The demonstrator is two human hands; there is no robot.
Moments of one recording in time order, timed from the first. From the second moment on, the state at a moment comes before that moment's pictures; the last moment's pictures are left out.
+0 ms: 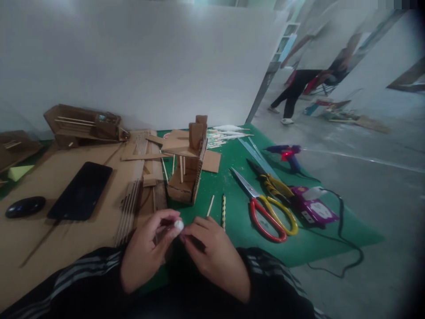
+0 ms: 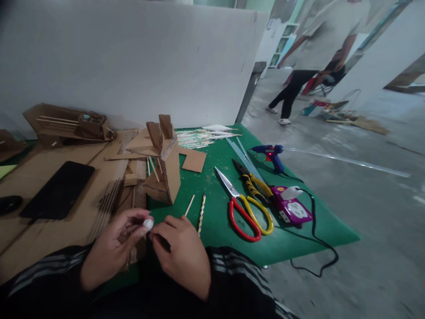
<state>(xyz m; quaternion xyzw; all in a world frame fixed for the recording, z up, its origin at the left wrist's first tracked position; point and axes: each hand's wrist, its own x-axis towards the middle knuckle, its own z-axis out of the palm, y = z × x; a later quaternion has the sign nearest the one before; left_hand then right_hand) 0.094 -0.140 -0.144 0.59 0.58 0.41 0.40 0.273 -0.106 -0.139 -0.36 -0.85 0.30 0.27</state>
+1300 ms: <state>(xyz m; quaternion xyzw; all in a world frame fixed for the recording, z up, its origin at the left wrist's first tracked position) 0.090 -0.136 -0.142 0.71 0.49 0.37 0.34 0.275 -0.098 -0.141 -0.39 -0.80 0.28 0.36</state>
